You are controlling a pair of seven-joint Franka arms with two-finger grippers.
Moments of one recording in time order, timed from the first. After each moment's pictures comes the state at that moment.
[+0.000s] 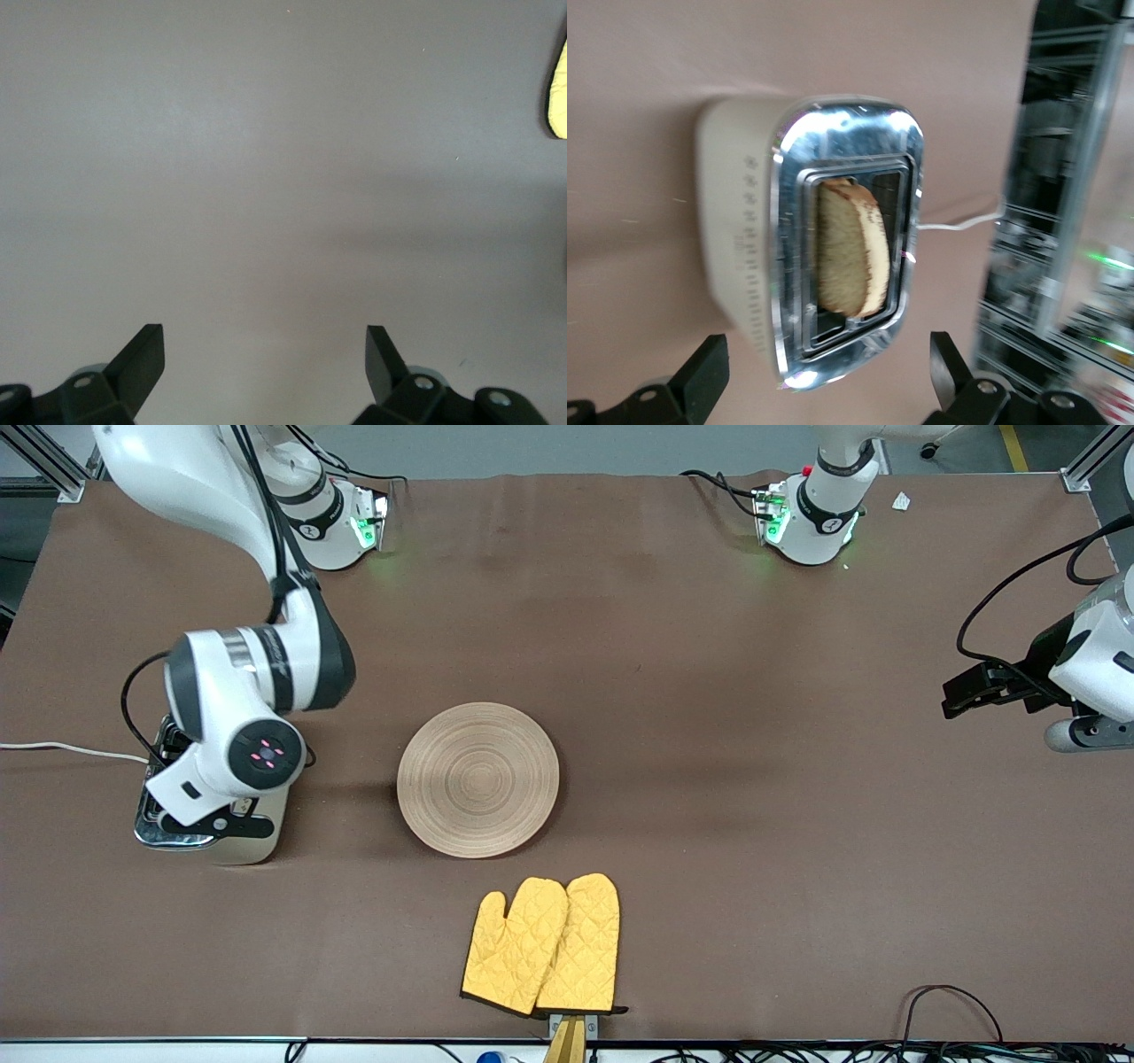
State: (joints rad) left arm -0.12 0.21 0.02 -1.32 0.01 1.50 -0.15; right arm 0.36 0.46 -0.10 -1.42 -0.50 1.52 0.37
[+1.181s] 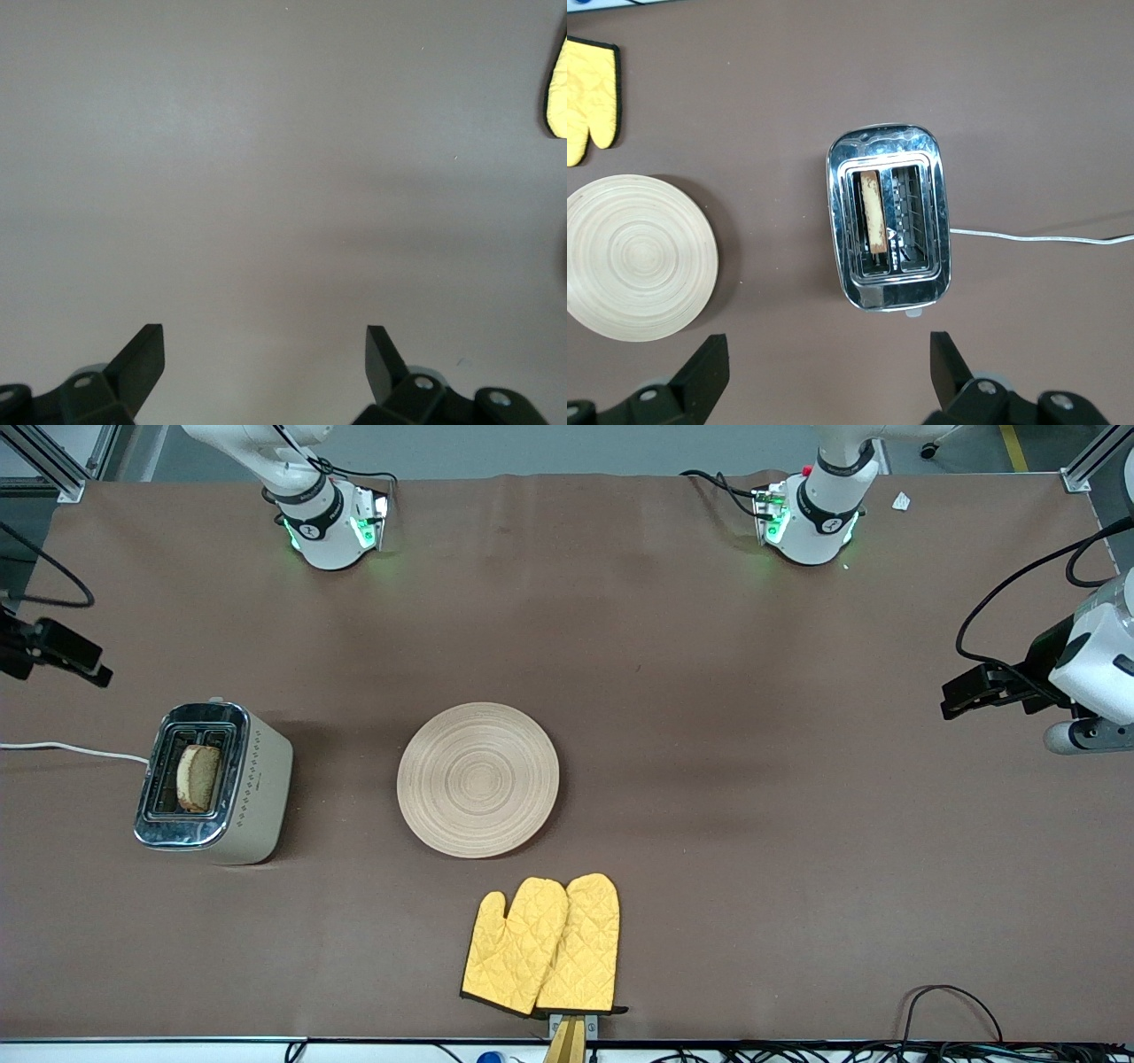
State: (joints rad) left arm -0.12 0.21 0.02 -1.32 0.00 1.50 -0.15; right arm -0.04 0.00 0.00 -1.48 0.00 1.54 0.07
